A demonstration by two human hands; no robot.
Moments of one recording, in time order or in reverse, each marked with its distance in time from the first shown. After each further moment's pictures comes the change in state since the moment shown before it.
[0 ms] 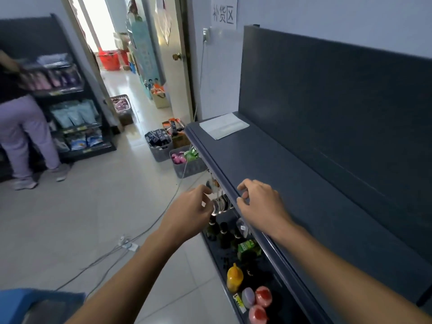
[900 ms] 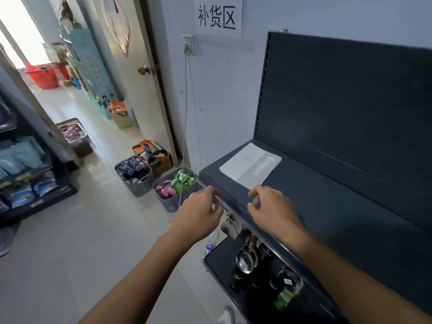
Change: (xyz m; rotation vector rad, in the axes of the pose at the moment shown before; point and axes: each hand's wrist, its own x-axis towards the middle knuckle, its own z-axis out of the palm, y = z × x) left_hand 0.323 -0.187 -0.064 0.008 -0.150 0.276; right_hand 0.299 -0.082 0.096 -0.017 0.091 0.312
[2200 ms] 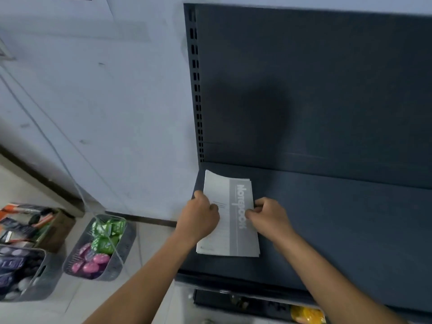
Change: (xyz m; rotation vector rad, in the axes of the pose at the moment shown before) left_hand 0.306 -0.043 0.077 -0.073 -0.528 0.134; right_hand 0.178 0.022 0.053 0.522 0.253 1.017
